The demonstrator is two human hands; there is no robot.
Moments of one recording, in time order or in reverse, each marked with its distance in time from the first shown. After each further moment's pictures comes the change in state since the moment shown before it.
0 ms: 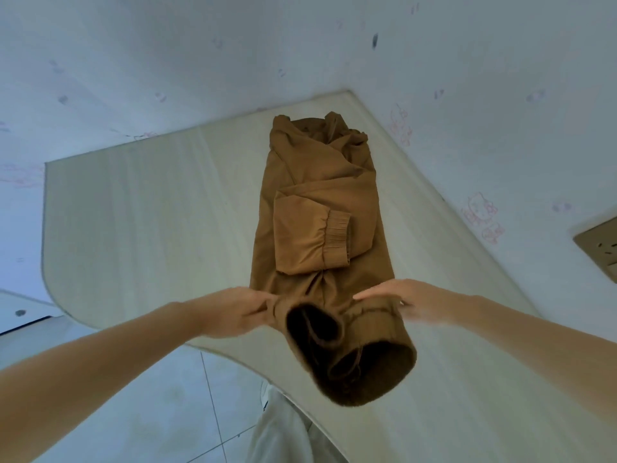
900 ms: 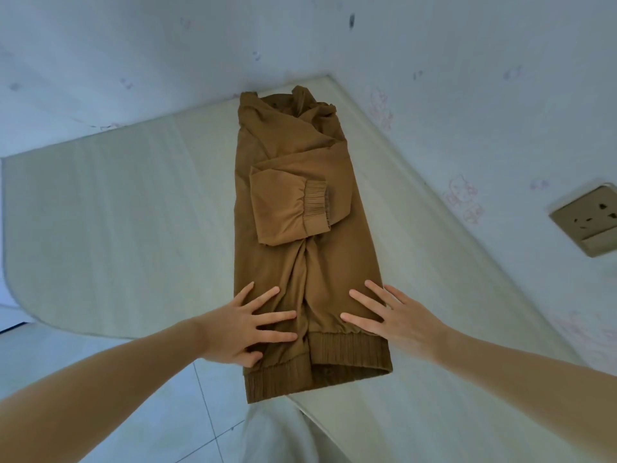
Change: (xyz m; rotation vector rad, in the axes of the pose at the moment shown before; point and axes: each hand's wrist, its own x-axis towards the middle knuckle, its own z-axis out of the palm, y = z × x) left_hand 0.038 -0.038 0.064 0.781 -0.088 0.293; right_hand -0.027 0.005 0.074 -0.920 0.020 0.052
